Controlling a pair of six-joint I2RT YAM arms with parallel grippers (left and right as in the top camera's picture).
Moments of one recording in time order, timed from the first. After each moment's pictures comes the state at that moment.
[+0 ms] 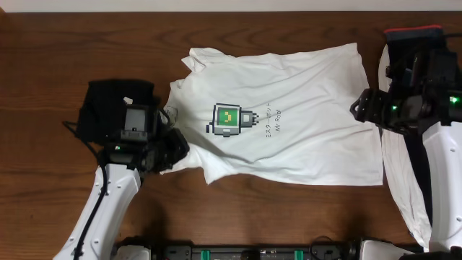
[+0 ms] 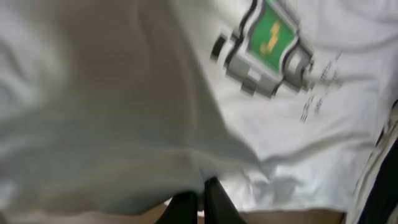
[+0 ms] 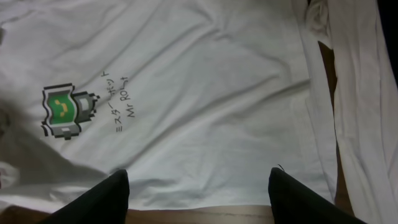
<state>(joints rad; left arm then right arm) -0.11 1.24 0.78 -0.67 0.37 -0.66 -0.15 1.41 1.35 -1.14 -0.24 0.18</state>
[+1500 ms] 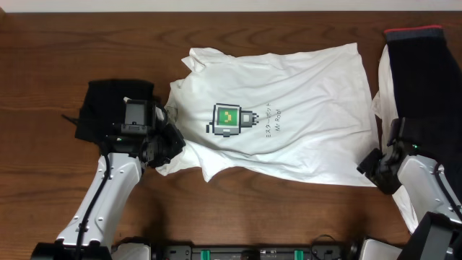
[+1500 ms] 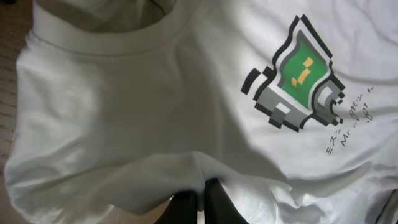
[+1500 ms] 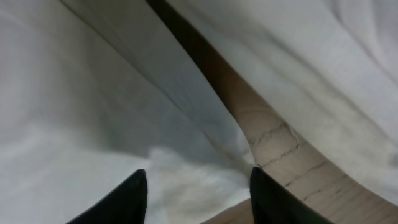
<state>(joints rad) -0.08 1.33 0.78 -0.62 0.31 -0.66 -0.29 1.41 0.67 -0.71 0.06 0.52</state>
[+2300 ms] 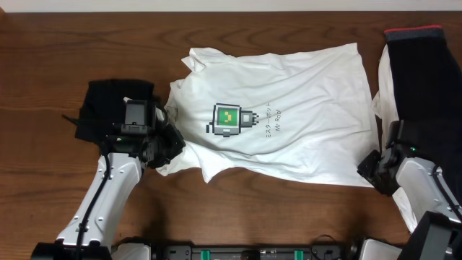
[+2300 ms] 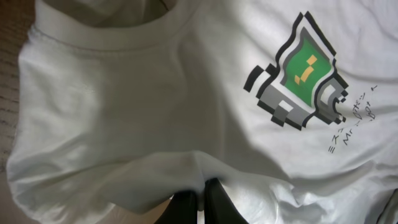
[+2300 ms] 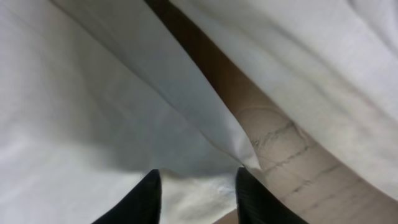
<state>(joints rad) -0.08 1.33 0.78 -0.63 0.31 -0.66 -0.29 1.41 0.62 -0.66 0.06 0.54</state>
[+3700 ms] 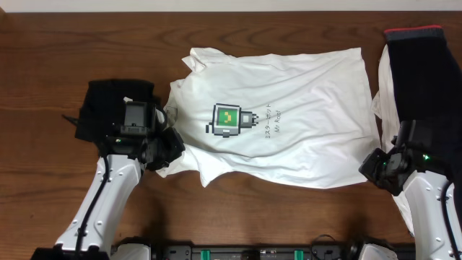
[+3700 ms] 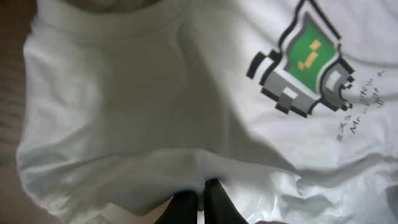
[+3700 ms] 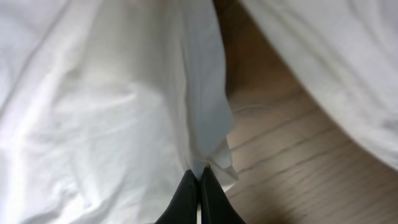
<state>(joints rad) -0.08 1.31 0.78 -0.67 0.31 -0.60 -0.30 1.21 0.71 -0.87 -0.07 0.42</state>
